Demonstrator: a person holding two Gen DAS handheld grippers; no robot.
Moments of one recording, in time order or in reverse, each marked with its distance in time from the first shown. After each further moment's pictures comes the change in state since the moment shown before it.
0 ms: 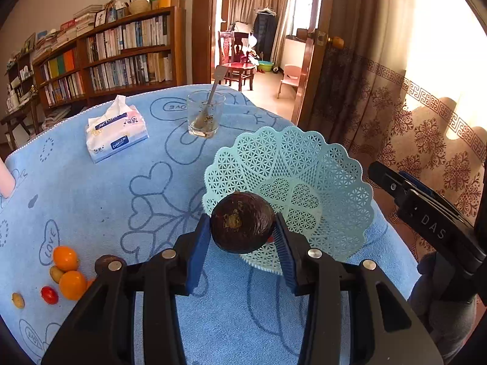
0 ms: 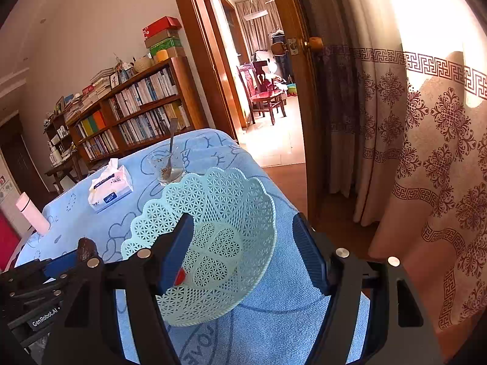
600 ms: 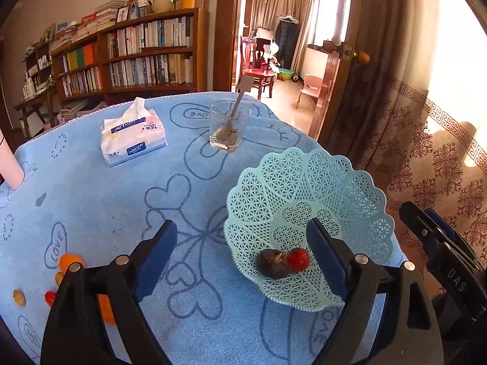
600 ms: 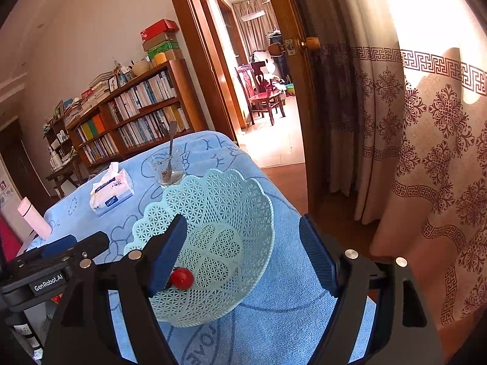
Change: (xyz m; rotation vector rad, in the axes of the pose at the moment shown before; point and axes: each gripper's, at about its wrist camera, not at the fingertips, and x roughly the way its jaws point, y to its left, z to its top) left arm 0.003 0.028 0.017 -0.092 -0.038 0.091; right arm -0.002 0.002 0.000 0.012 0.003 0.004
